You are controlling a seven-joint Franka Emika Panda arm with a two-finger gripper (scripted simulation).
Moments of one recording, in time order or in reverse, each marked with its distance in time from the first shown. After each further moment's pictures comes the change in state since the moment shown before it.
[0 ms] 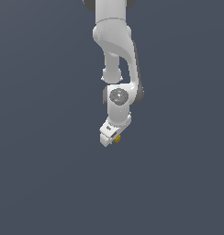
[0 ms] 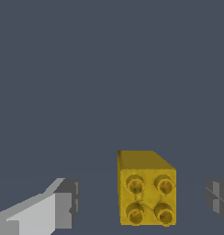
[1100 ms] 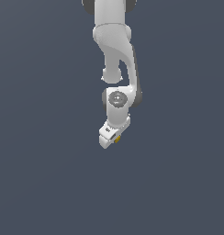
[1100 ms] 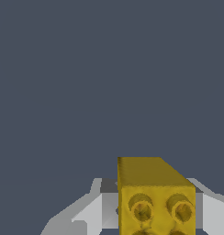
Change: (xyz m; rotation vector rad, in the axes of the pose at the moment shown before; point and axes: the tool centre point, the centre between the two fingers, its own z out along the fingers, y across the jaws) arm 0.001 0.006 0.011 -0.010 0.010 -0.005
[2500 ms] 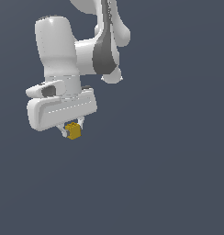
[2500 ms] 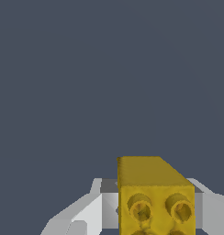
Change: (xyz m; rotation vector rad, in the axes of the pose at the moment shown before) arm -0.025 0.186 -0.259 -0.389 0.407 -0.098
